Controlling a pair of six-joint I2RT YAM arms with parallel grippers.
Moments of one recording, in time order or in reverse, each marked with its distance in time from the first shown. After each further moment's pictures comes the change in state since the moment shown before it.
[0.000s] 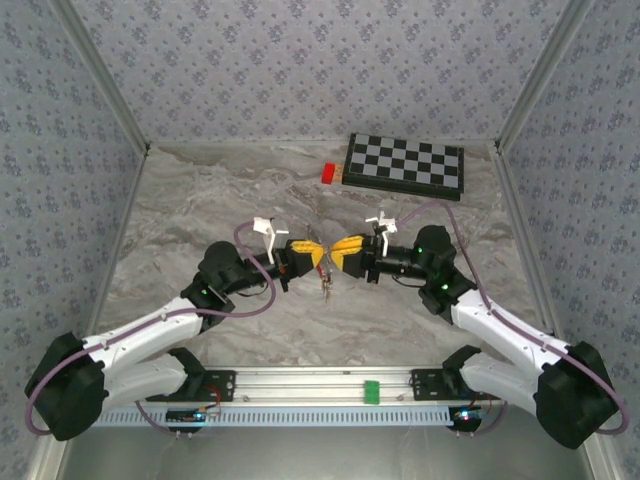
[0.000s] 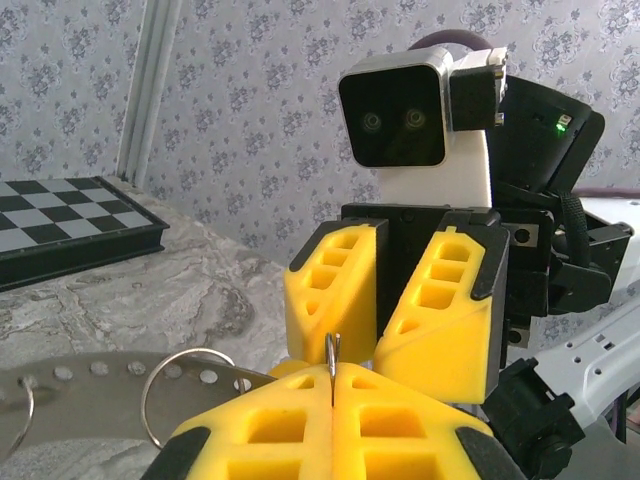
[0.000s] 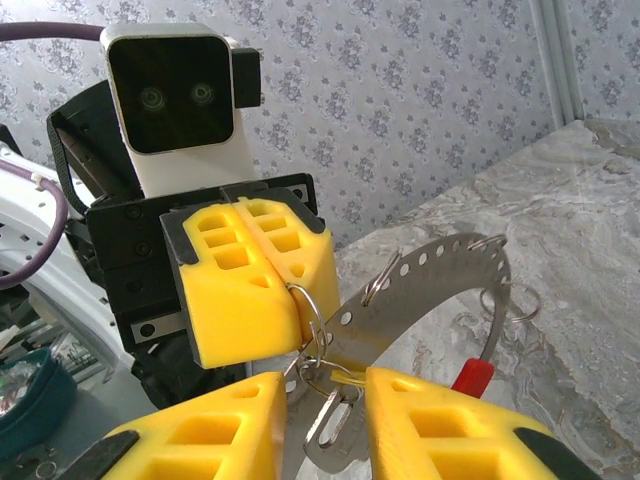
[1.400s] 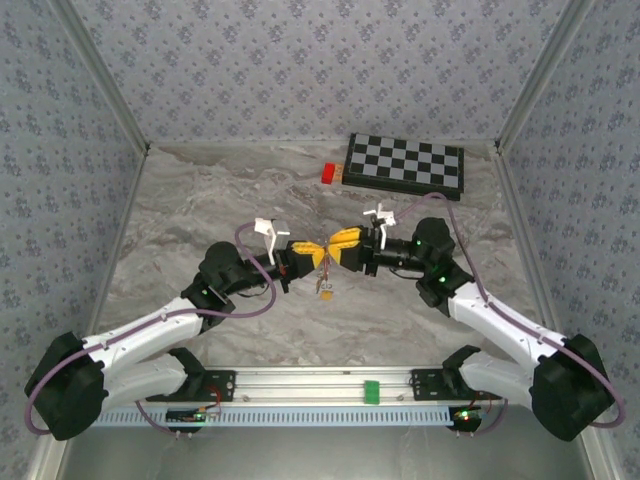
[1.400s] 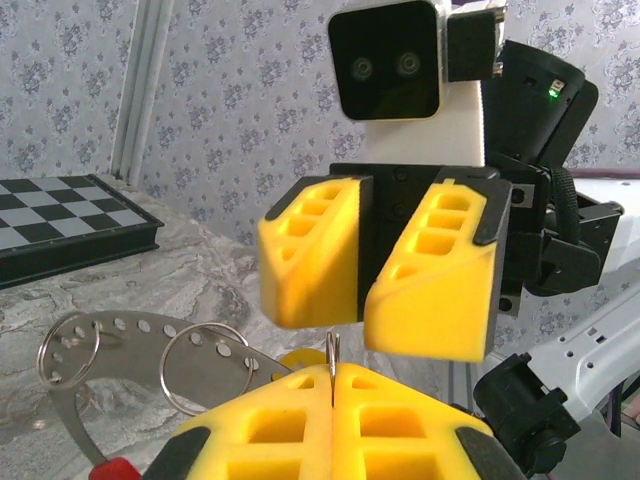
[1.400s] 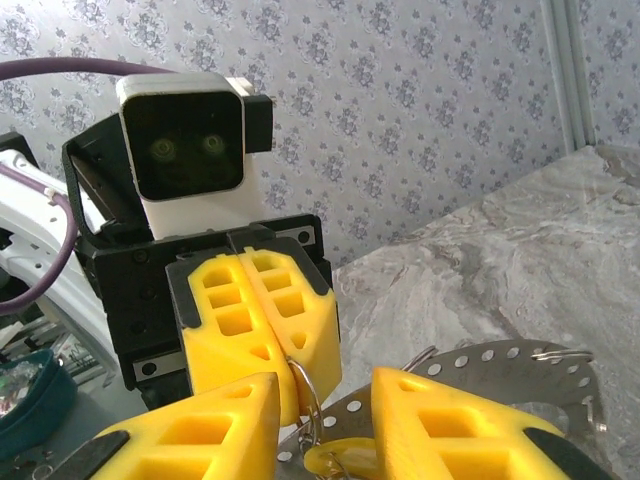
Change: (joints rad) left arm -0.008 0.000 0.000 -0.004 0.003 0.005; right arm -0.006 0.048 0.058 0.020 -0.029 -0.011
